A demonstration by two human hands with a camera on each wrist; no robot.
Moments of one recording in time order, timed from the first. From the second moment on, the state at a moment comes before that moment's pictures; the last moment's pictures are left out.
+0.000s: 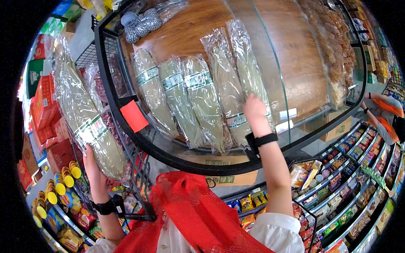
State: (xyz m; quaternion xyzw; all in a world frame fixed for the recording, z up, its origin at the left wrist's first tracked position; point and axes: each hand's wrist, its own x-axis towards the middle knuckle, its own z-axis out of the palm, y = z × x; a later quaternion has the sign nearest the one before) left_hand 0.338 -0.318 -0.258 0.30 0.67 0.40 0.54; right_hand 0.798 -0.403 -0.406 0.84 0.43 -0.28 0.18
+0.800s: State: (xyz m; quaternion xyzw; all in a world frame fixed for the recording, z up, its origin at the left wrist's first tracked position) left_hand 0.474 -0.308 -0.260 0.26 0.47 0.34 0.77; right_hand 0.646 -0.341 -0.301 0.57 0.39 -0.61 -0.40
